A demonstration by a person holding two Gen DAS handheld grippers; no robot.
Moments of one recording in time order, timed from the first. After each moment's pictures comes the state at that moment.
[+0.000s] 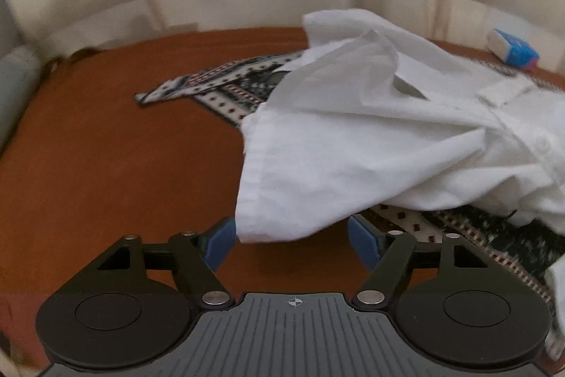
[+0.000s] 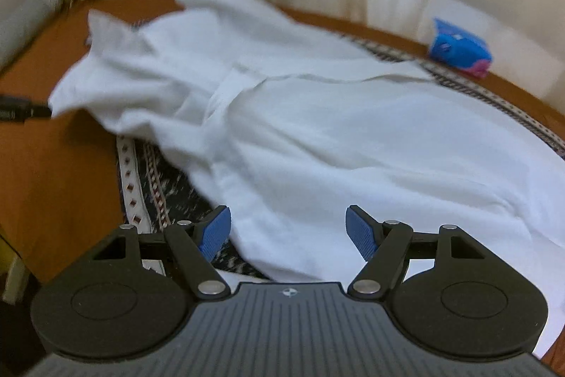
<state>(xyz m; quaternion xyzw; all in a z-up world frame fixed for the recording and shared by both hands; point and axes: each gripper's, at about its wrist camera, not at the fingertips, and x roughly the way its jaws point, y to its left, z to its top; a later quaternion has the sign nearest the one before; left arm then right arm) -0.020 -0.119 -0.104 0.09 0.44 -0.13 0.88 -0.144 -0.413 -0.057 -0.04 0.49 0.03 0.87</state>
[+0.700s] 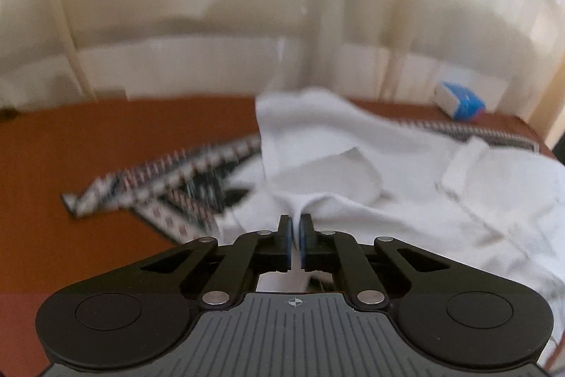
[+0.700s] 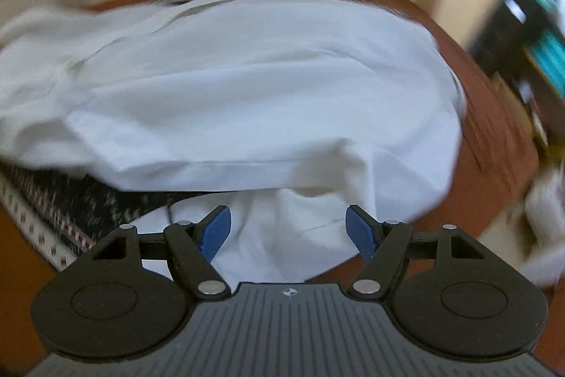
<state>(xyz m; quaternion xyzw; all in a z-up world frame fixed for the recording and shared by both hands) 0.088 -0.112 -0.065 0.04 0.39 -0.26 0.88 -0.234 -0.443 -0.078 0.13 0.47 -0.34 0.80</state>
